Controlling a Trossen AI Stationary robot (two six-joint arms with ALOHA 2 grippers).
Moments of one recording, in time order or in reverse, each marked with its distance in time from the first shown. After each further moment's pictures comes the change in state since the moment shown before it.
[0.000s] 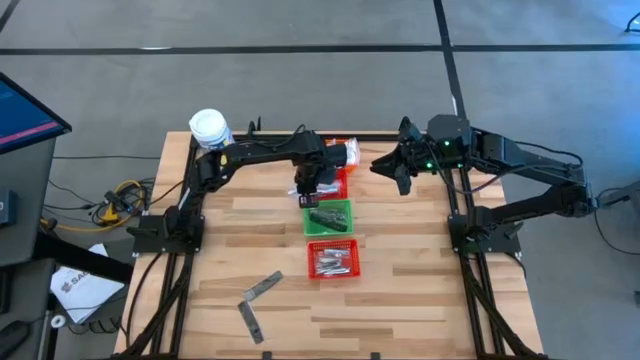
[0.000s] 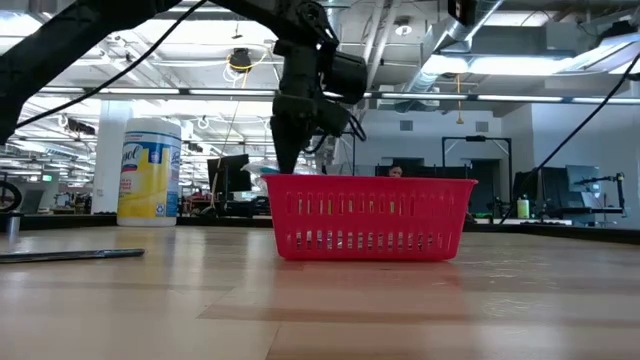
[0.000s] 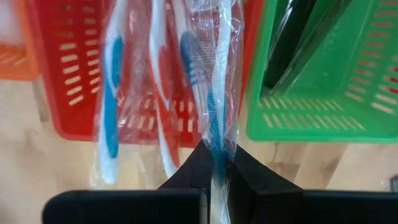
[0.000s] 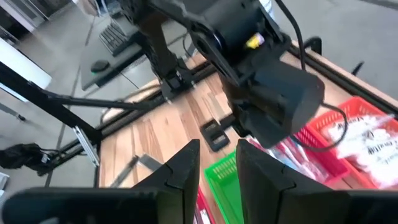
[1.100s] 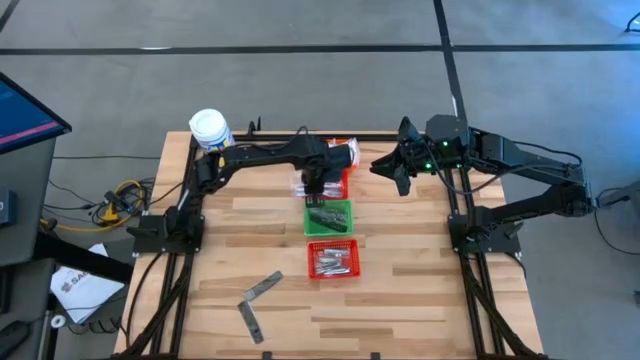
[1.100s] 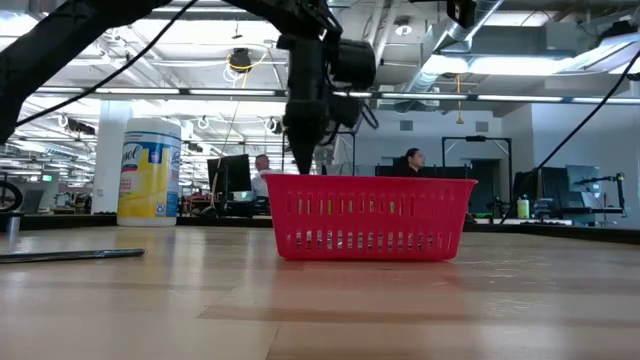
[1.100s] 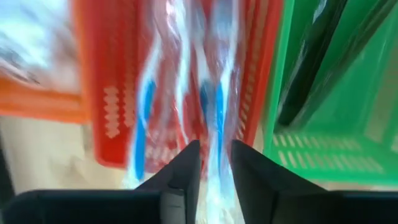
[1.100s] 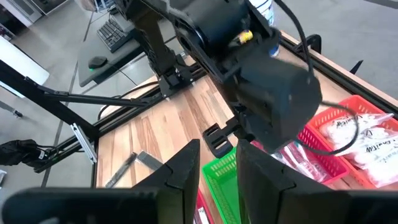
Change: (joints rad) left arm -0.032 -0.013 0.000 0.110 -0.104 -0.003; right arm 0.000 0.007 -0.001 -0.008 -0.001 -0.010
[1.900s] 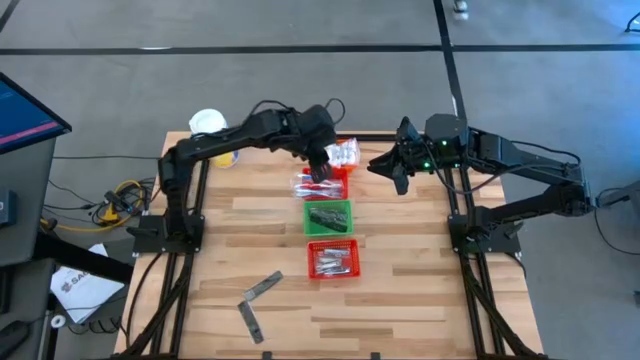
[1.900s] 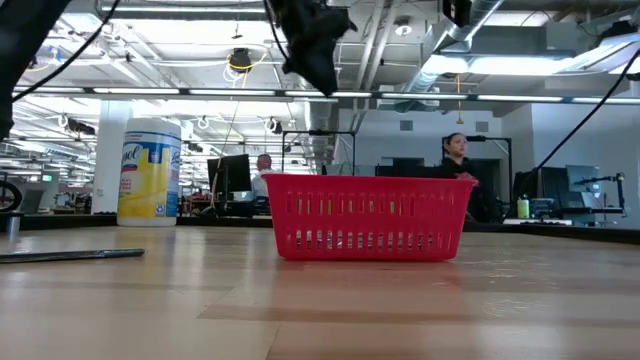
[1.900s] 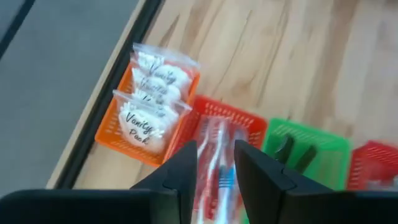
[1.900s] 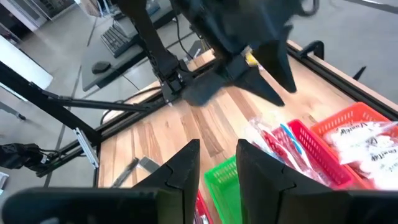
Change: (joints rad) left arm 0.031 -0.287 0.000 0.238 -0.015 -0.203; right arm 0.000 0.009 0.001 0.035 -0.001 0.000
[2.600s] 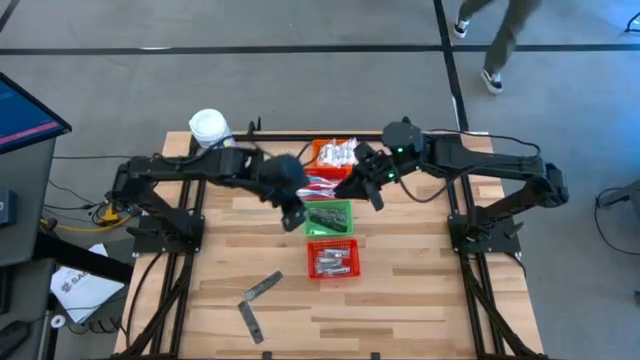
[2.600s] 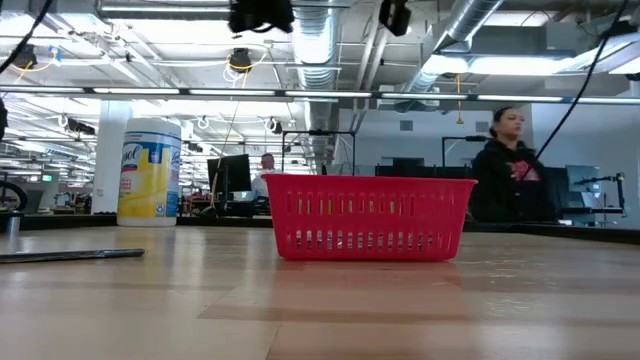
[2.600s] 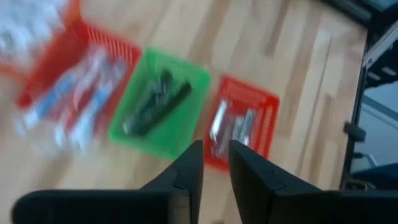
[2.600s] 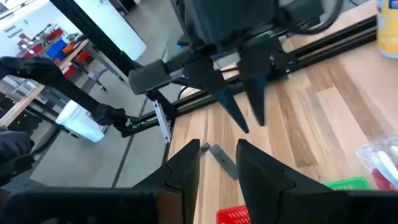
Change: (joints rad) left arm -0.276 -0.334 -0.322 0.020 0.102 -0.412; right arm 0.028 0.242 0.000 0.307 -0.377 0.001
